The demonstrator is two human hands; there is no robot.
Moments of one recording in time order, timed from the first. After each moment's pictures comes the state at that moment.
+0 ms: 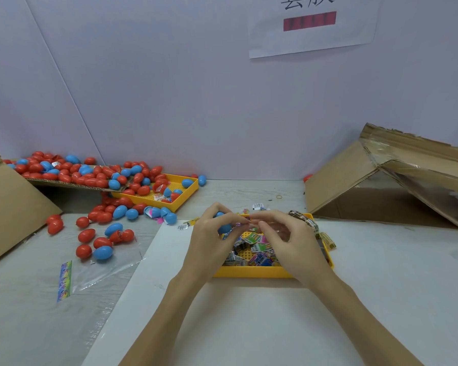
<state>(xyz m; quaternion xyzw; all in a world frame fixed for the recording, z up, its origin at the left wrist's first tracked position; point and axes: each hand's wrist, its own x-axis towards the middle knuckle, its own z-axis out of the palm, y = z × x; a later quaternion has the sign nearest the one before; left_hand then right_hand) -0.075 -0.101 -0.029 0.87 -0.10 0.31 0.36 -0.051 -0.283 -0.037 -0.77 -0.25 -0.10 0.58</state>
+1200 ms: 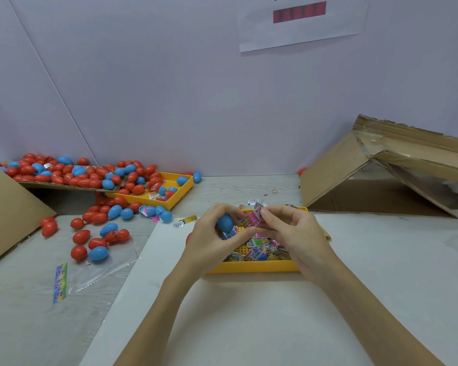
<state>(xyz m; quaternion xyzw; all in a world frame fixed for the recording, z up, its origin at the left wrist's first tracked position) -0.080 -0.104 -0.026 0.85 -0.12 0.19 0.47 -0.049 -0.288 -0.028 -0.59 -0.10 0.06 0.80</state>
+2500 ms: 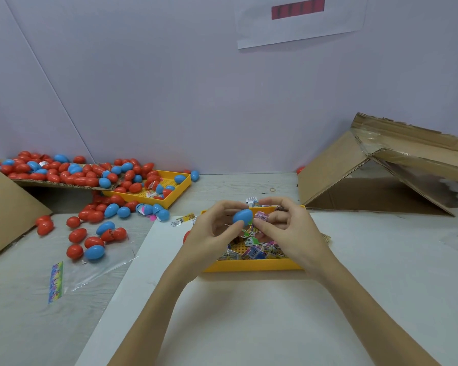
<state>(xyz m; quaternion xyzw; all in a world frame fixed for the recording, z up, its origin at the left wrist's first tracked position) -0.085 -0.107 -0.016 0.79 -0.10 0.08 0.59 -0.046 -0.293 -0.031 -0.71 -0.17 0.01 0.68</state>
